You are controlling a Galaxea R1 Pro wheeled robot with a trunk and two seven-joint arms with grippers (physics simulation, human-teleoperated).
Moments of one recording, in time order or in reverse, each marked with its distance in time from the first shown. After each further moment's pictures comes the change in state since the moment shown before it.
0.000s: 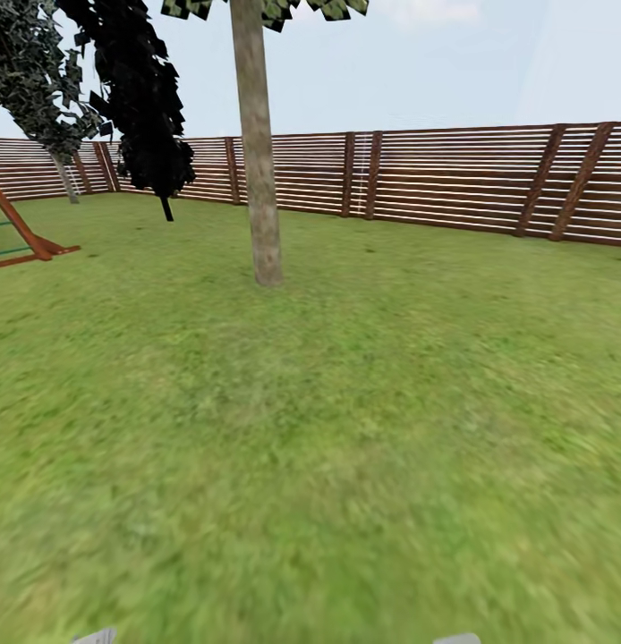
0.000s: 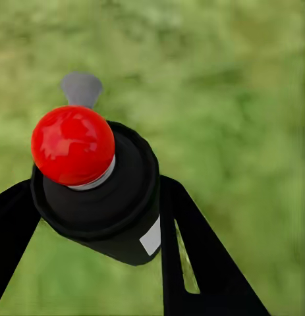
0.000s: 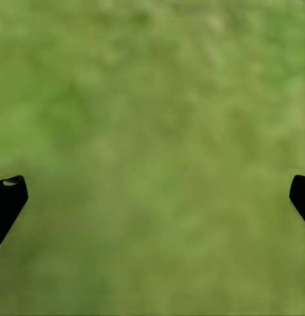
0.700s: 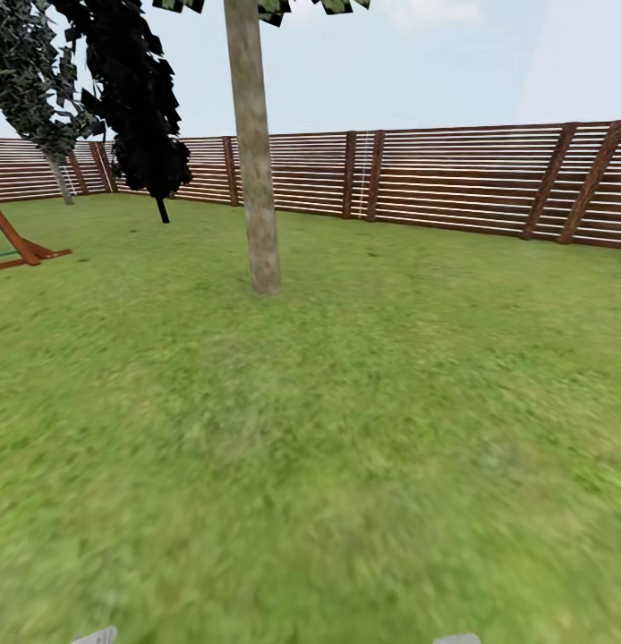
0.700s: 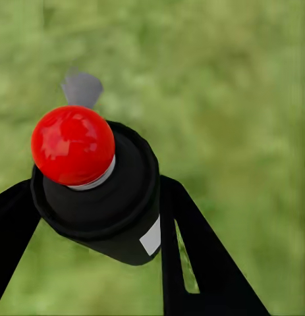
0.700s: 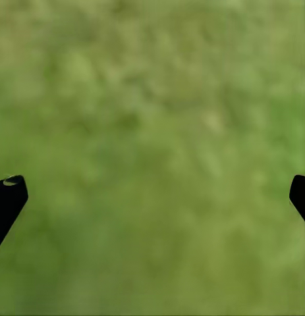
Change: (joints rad) left arm 0.000 0.000 0.001 0.000 0.000 0.001 -0.011; right arm 0.000 0.000 0.000 0.000 0.000 0.000 0.000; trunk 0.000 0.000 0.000
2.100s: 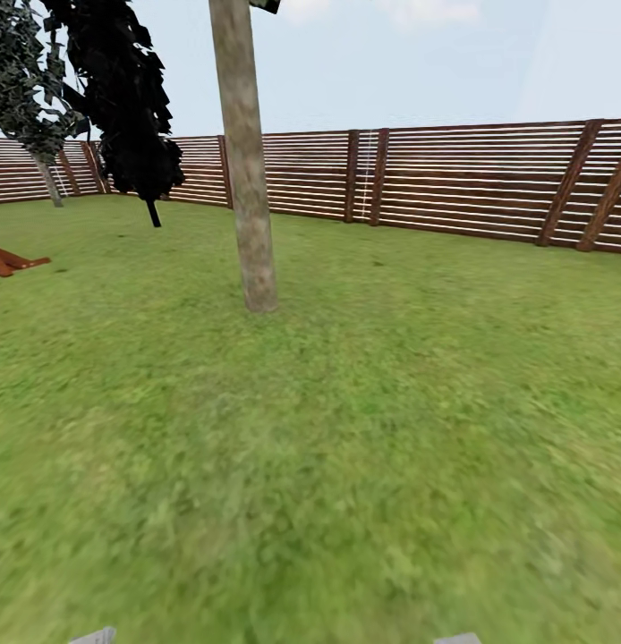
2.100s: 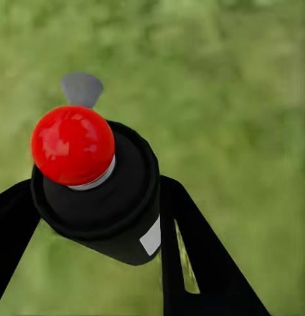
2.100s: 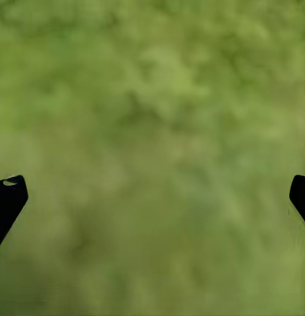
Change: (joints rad) left arm 0.000 0.003 0.001 -0.002 0.000 -0.001 0.000; right arm 0.000 0.000 0.000 0.000 0.000 0.000 0.000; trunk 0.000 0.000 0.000
